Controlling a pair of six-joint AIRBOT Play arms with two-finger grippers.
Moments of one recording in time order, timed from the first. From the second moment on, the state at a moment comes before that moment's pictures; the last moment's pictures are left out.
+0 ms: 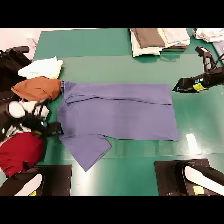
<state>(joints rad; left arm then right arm) -0.01 -0.91 0.58 1.25 -1.26 -1.58 -0.16 -1.13 1.17 -1.25 1.29 1.40</state>
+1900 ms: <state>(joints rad) -0.14 -0.76 0.55 1.07 -1.18 -1.55 -0.33 -1.04 0.61 -1.27 1.36 1.33</state>
